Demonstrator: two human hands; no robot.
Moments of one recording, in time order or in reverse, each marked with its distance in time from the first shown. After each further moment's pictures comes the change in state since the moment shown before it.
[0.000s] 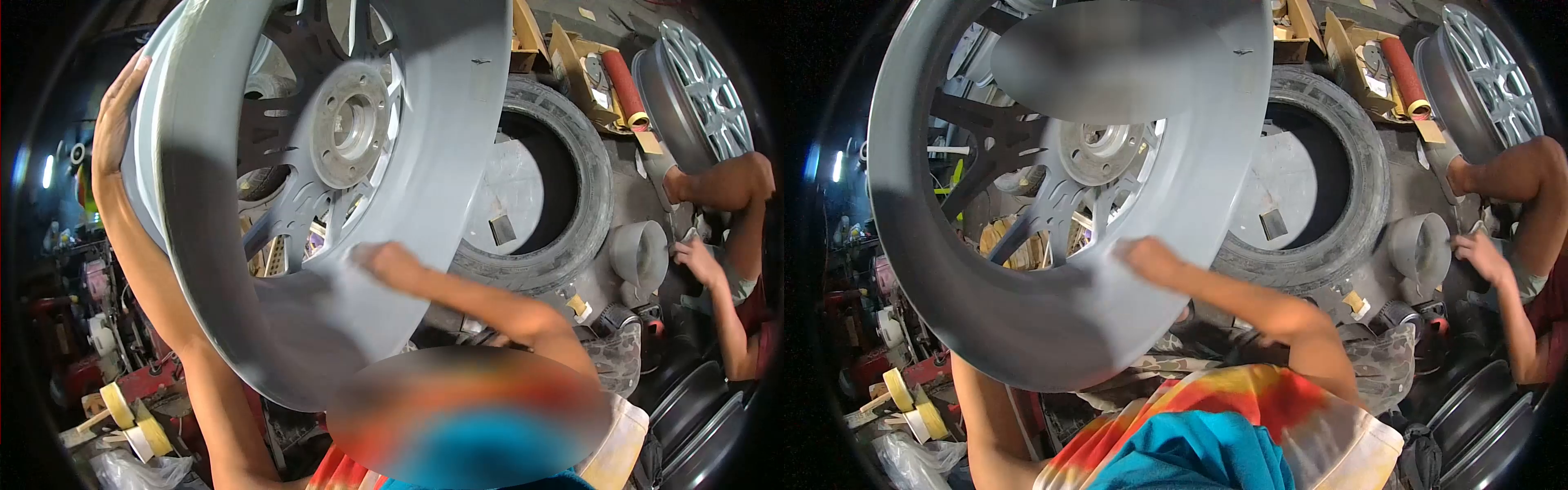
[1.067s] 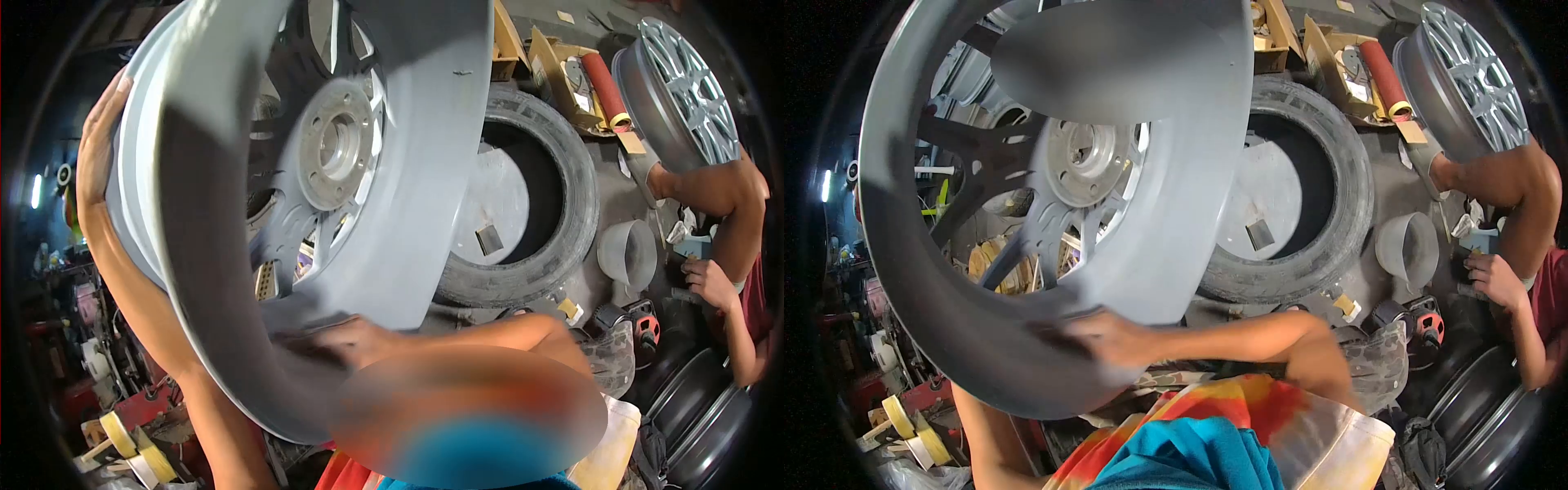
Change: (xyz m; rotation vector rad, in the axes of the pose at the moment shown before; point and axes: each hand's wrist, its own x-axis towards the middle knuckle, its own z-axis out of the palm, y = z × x) left_hand 0.096 -0.074 -0.074 0.543 0.001 0.053; right_hand -0.019 -0.119 -0.045 0.796 -0.174 -0.062
